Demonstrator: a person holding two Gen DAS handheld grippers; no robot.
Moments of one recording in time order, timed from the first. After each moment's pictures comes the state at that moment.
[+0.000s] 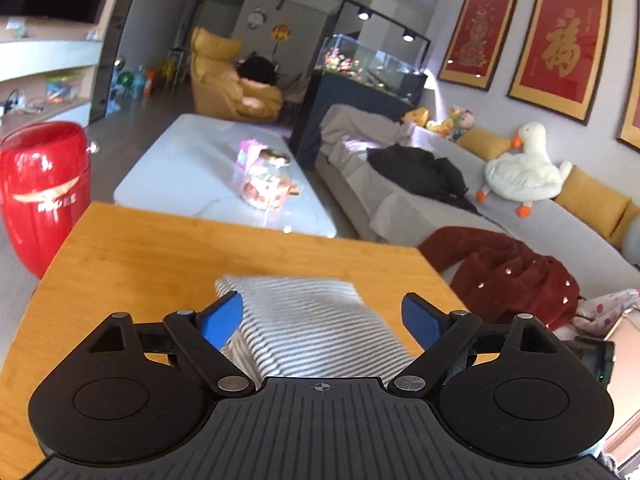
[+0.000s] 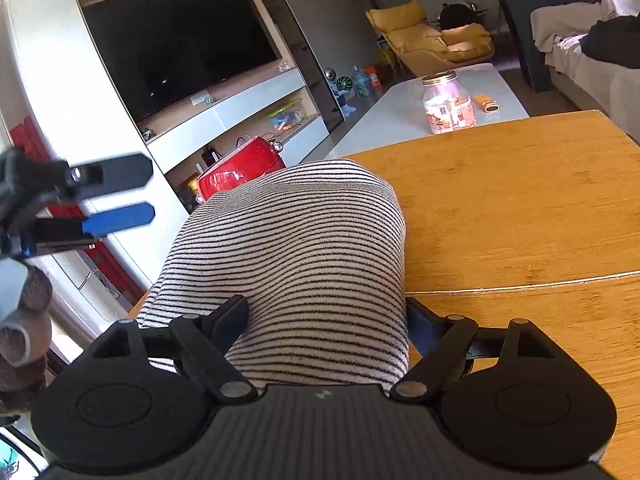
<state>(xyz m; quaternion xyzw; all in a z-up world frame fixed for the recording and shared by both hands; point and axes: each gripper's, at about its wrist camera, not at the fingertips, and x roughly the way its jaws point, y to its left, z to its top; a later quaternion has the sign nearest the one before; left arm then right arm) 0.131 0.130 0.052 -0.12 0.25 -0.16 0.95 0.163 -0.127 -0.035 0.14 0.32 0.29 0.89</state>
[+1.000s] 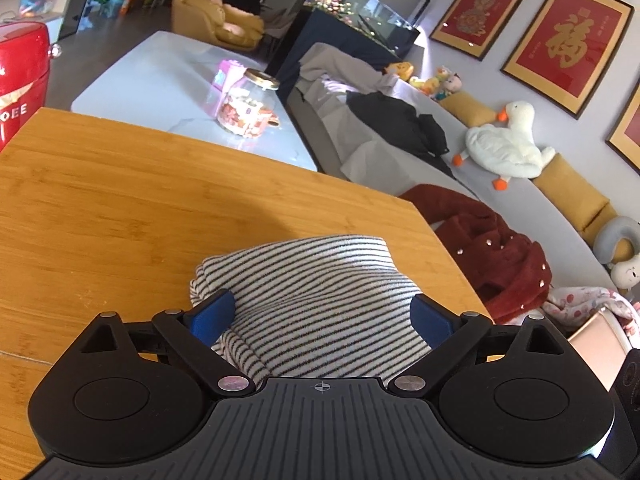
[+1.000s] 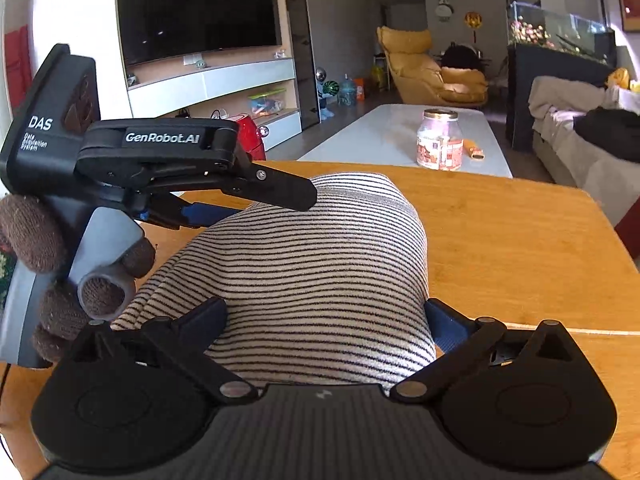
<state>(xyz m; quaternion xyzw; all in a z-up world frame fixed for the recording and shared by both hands) 0.211 0.151 -0.024 -0.19 0.34 -0.22 0.89 0.141 -0.080 -0.019 0.02 0.30 0.24 0.92</state>
